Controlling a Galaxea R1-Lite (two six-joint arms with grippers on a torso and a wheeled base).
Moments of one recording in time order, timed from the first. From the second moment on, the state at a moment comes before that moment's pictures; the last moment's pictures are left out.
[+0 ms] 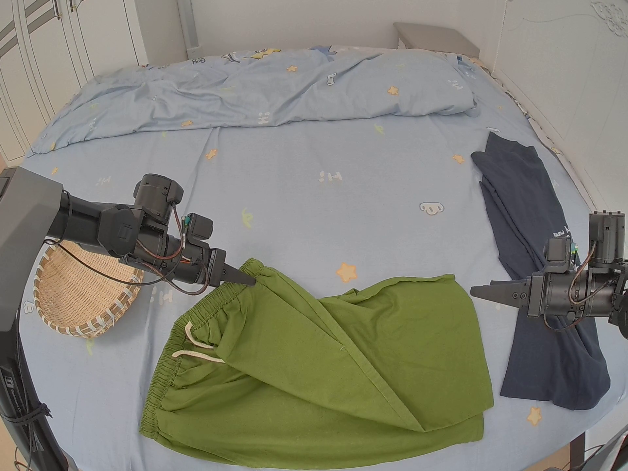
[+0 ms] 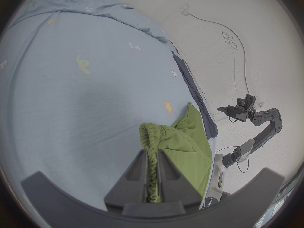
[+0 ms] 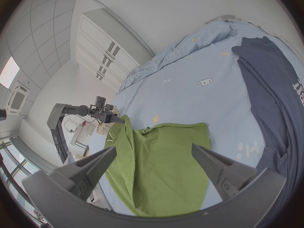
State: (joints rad) left arm -0.18 2.10 -1.37 0.15 -0.72 0.06; right arm 0.11 1.57 -0.57 -0.48 0.69 0.17
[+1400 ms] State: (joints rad) left arm -0.03 1.98 -1.39 0.05 -0.73 -0.01; right arm 0.05 1.71 -0.37 -0.65 0.69 0.16
